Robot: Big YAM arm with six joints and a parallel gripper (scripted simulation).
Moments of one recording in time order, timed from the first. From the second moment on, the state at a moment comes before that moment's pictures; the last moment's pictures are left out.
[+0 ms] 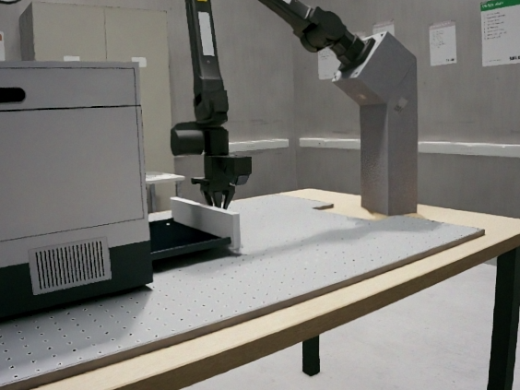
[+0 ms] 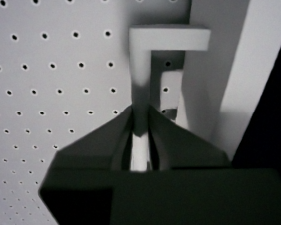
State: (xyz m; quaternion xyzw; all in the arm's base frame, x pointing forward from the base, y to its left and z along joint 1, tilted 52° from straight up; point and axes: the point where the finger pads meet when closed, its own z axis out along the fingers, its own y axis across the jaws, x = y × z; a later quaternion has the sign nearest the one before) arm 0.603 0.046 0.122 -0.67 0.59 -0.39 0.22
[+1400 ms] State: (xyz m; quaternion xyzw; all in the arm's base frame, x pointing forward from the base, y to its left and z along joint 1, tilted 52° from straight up) arm 0.601 0.045 0.119 -0.68 0.59 -0.38 0.21
